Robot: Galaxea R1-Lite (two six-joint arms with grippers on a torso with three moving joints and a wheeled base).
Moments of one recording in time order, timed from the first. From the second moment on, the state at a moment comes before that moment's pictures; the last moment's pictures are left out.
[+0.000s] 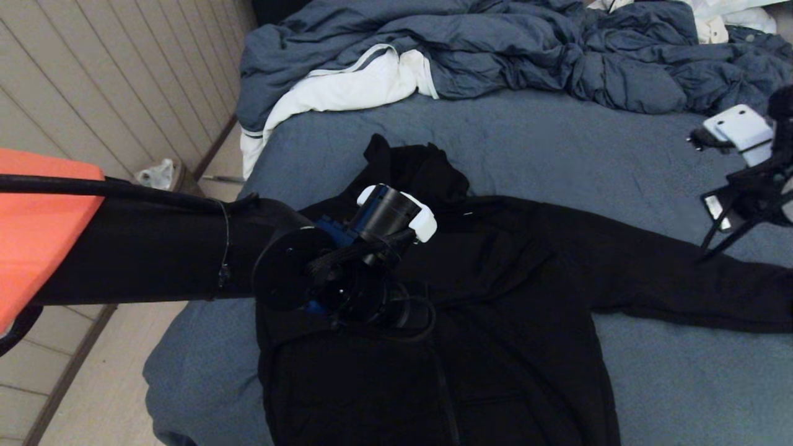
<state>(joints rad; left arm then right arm) -0.88 1.98 -1.50 0.34 0.11 -0.62 -0.09 1.53 -1.19 0.01 -0.53 -0.49</state>
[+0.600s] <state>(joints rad) -0.88 2.01 -1.51 0.24 0.12 -0.61 0.04 1.35 -1.24 0.10 0.08 -0.19</state>
